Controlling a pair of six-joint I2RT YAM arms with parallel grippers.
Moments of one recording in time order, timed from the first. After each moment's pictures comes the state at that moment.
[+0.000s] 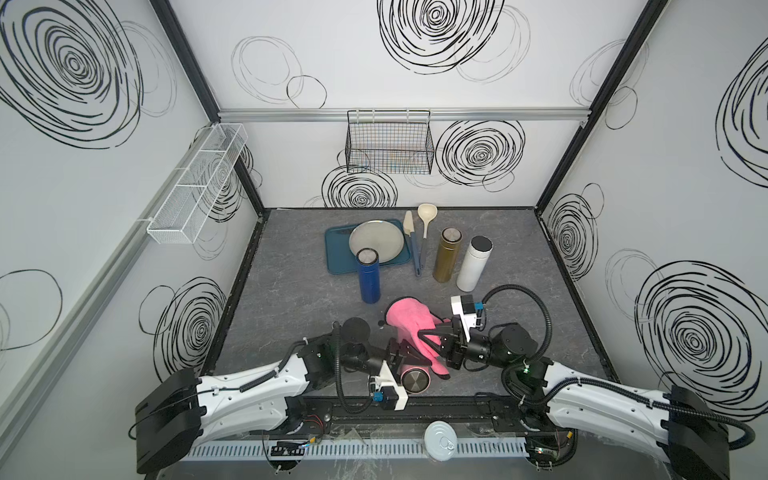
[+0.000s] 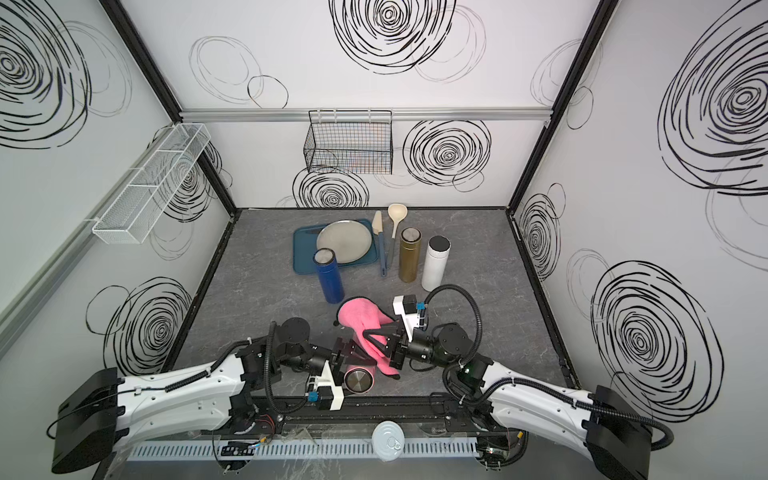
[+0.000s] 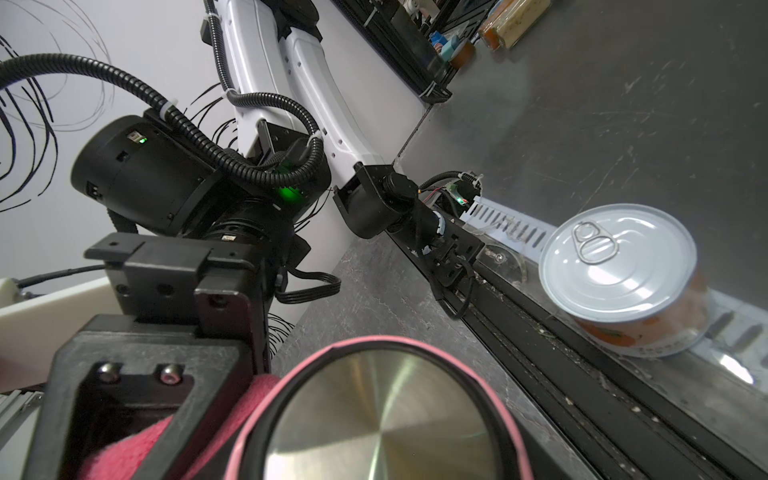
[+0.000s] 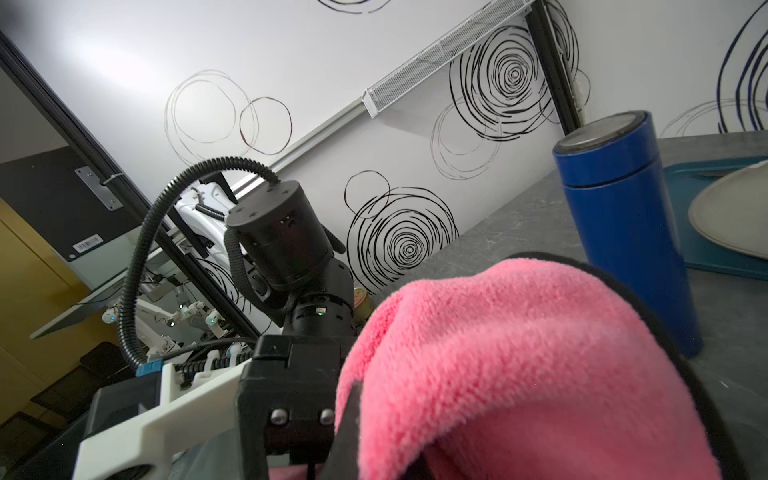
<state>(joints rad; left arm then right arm) -1.00 0.99 0.40 0.32 0.75 1.07 1.01 0.86 0.23 0.73 -0.34 0.57</state>
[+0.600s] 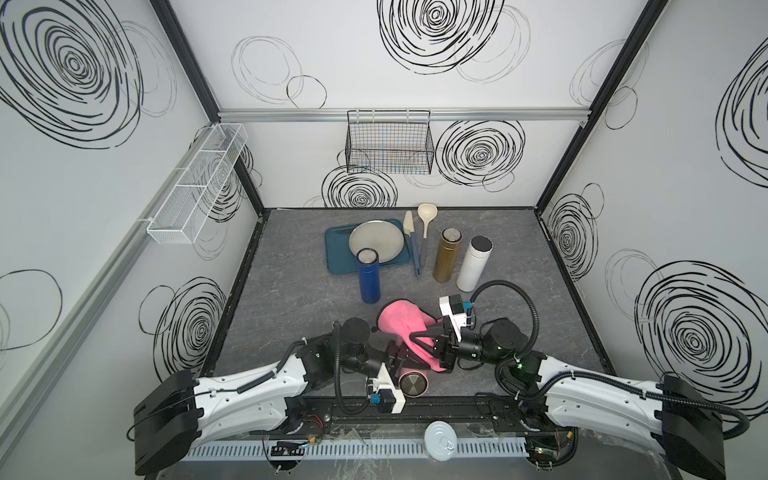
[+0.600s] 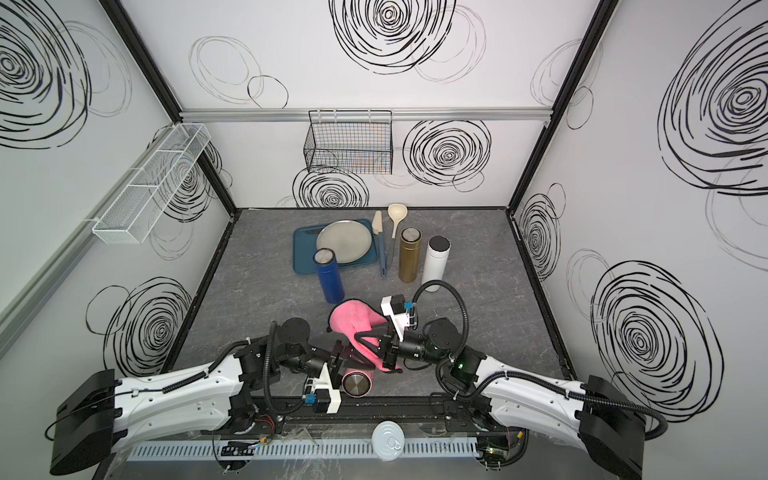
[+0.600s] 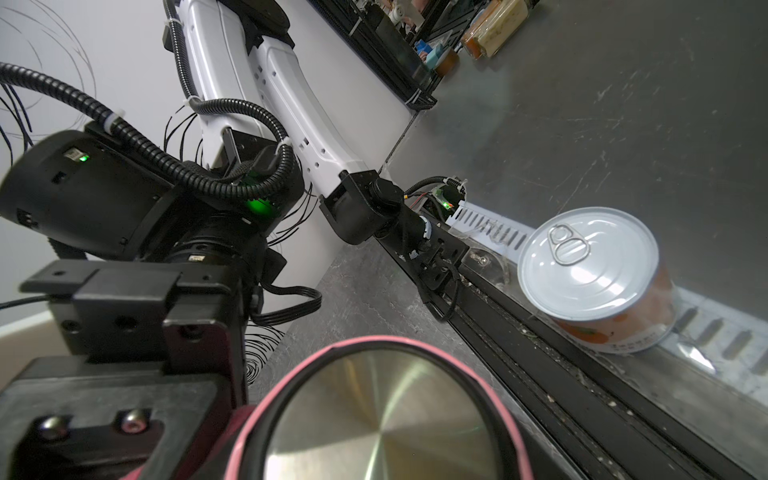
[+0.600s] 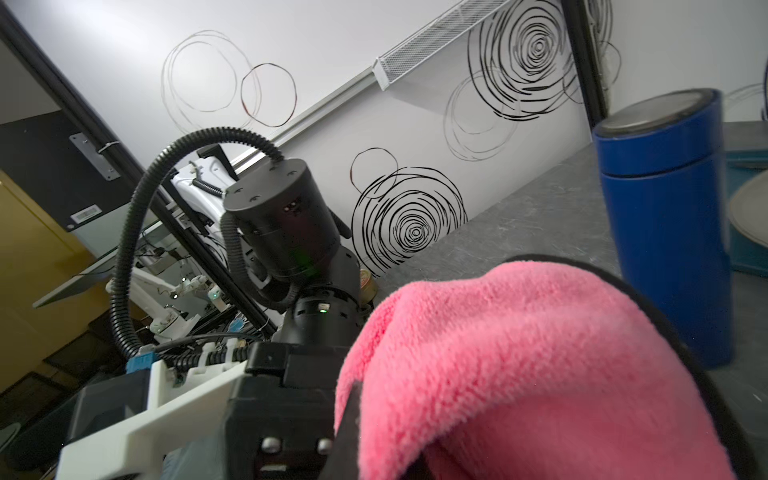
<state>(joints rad) -1.00 0.98 0.40 0.28 0.78 1.09 1.05 0.92 0.31 0.68 -0.37 0.51</state>
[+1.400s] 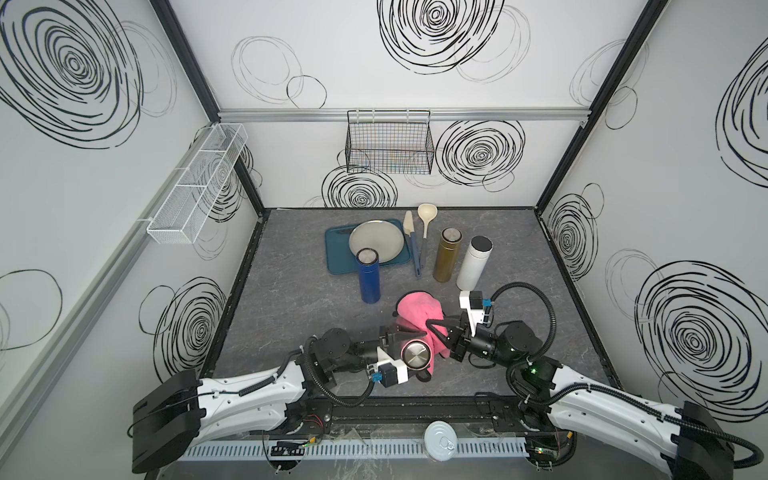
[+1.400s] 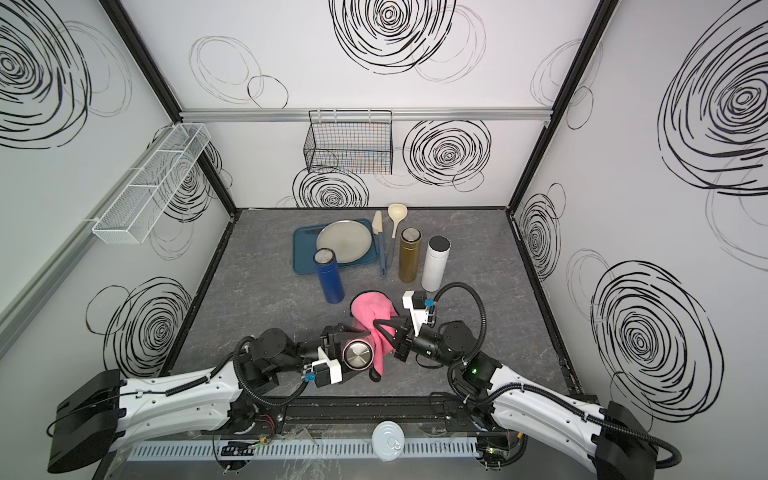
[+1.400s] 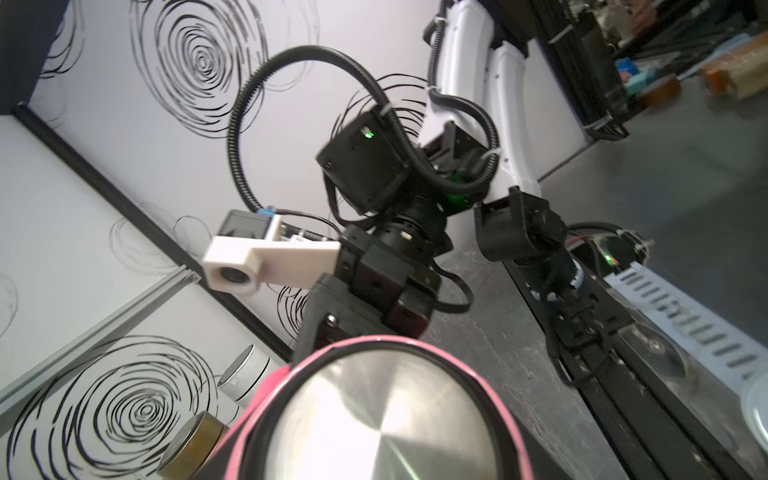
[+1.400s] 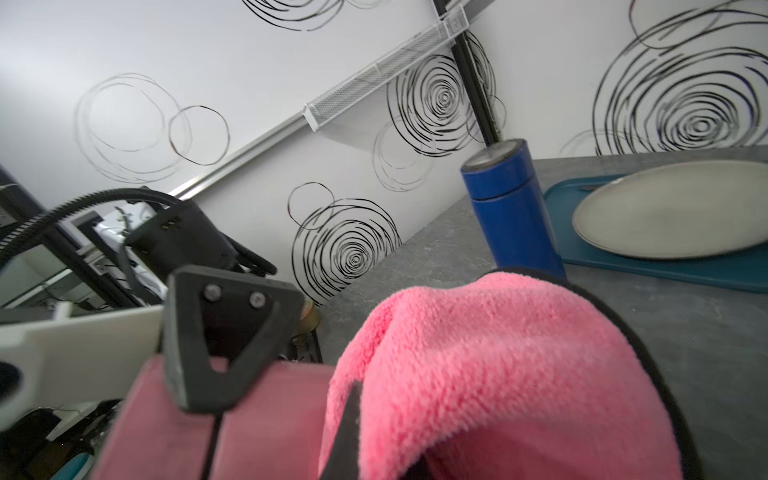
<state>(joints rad) -1.07 0.96 0.30 0.79 0.37 0.61 0.95 0.75 0.20 0.56 -0.22 0.50</state>
